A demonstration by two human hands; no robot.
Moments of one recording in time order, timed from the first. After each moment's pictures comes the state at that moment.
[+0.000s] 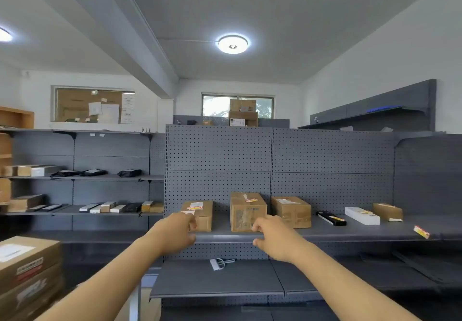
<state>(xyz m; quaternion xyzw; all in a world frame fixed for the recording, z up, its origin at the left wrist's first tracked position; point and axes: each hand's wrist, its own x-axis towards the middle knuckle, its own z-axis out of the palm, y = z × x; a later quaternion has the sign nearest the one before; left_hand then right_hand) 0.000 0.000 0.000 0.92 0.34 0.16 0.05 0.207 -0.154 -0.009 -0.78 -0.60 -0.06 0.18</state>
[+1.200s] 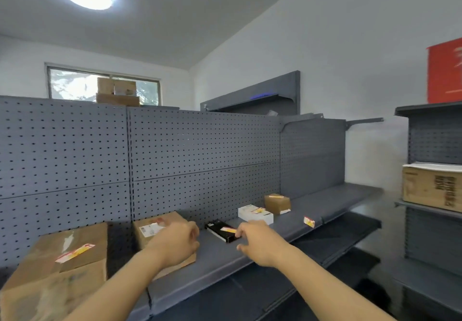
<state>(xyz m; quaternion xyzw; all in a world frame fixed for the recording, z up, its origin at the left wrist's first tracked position) 0.599 0.089 -0.025 0.98 0.09 0.15 0.05 0.686 -0.112 -0.033 -0.90 -0.38 -0.05 0.19</state>
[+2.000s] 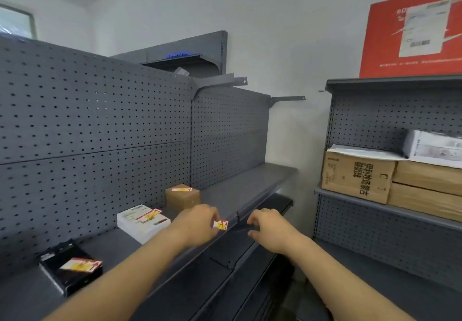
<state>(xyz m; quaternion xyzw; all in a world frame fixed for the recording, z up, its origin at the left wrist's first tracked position) 1.027 -0.109 -0.063 0.98 -0.13 0.08 0.12 1.043 -0.312 -0.076 -0.97 -0.18 -0.07 0.14</state>
